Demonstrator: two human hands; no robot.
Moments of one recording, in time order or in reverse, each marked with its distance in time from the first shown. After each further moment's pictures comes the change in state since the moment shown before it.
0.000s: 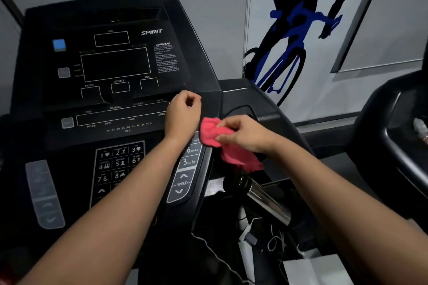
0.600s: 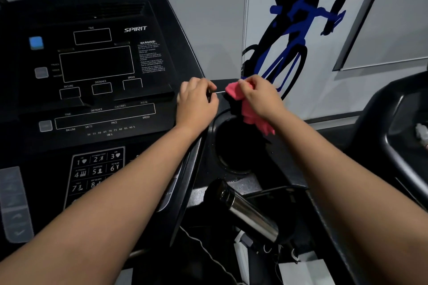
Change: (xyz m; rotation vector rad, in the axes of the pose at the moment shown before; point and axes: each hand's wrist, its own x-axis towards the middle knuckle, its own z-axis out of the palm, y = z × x) left_hand 0.015 0.027 0.053 0.391 -0.025 0.267; right_hand 0.046 0.016 -0.077 -0.294 0.582 0.079
